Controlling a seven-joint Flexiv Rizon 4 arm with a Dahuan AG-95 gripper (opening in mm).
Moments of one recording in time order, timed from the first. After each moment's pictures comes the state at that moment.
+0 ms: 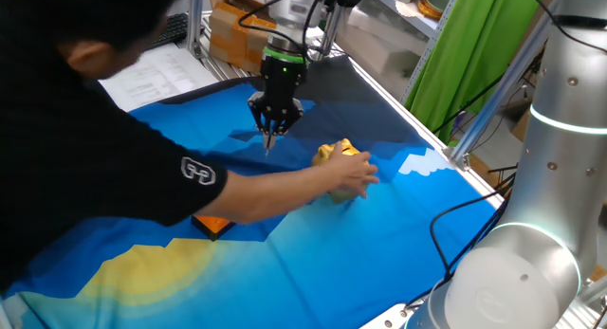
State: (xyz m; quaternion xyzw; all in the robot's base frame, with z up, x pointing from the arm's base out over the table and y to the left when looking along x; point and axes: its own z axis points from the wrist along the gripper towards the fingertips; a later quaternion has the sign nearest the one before) arm 0.507 0.021 0.148 -0.28 -0.94 -0.07 0.18
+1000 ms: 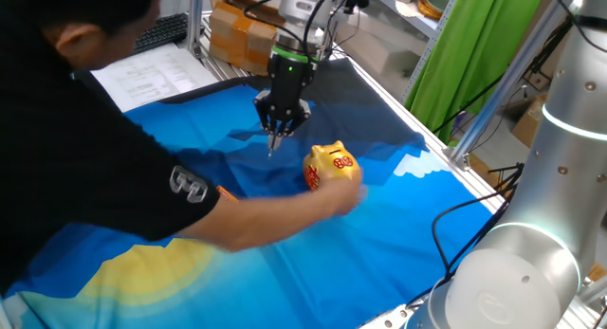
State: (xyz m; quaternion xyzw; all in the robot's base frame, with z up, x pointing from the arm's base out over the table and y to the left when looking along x) arm 0.487 0.022 0.170 -0.40 -0.90 -0.06 0.19
